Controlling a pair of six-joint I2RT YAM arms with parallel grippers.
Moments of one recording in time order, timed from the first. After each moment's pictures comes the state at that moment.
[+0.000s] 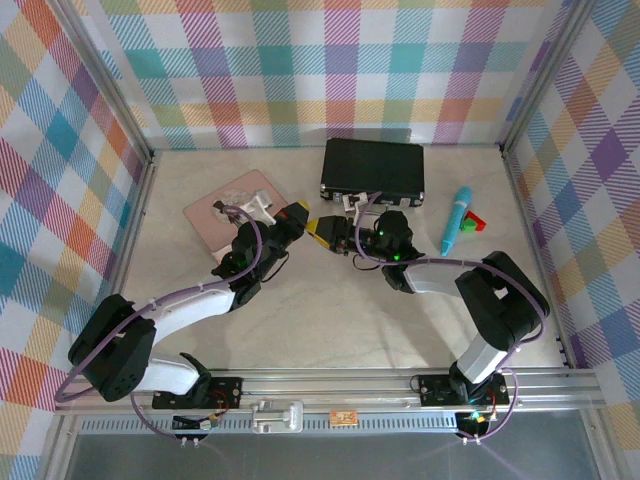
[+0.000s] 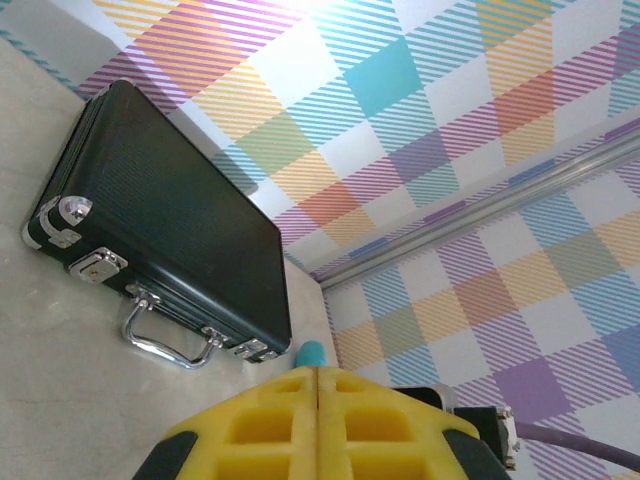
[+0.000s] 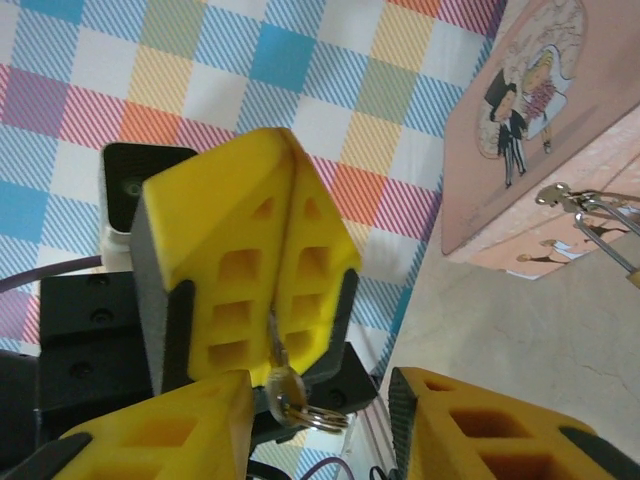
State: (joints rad) left arm -0.67 1.35 0.68 0.65 -0.17 -1.05; right arm 0.62 1.65 0.74 0.97 -0.66 1.28
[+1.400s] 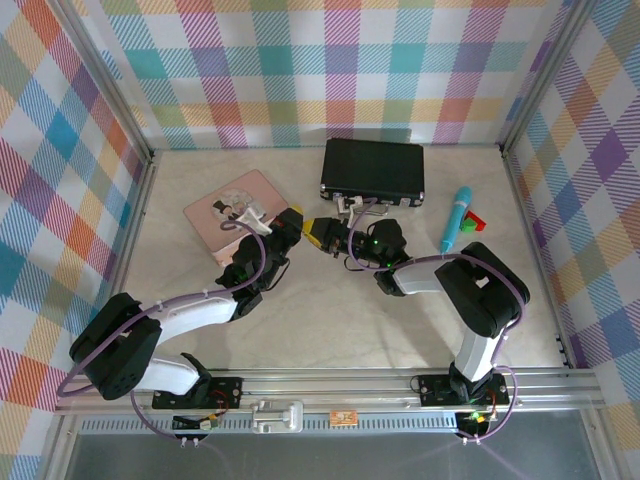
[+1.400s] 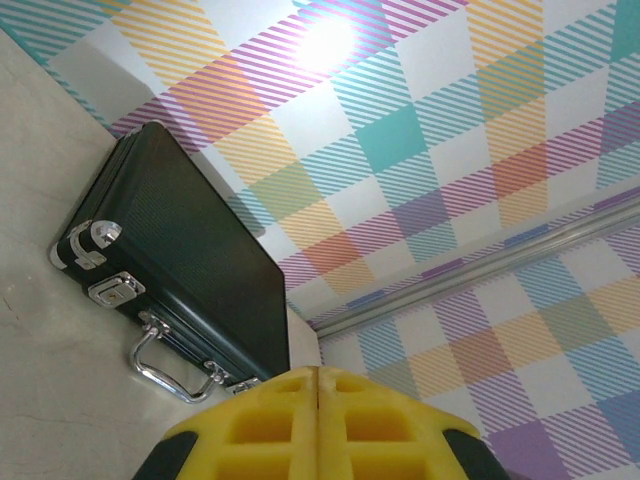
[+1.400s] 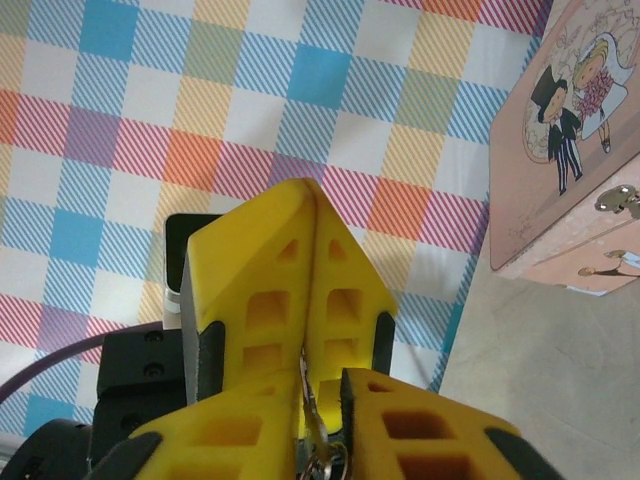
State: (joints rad) left arm -0.71 1.36 0.58 0.79 -0.33 -1.10; right arm 0.67 1.77 0.75 1.21 -0.59 1.43
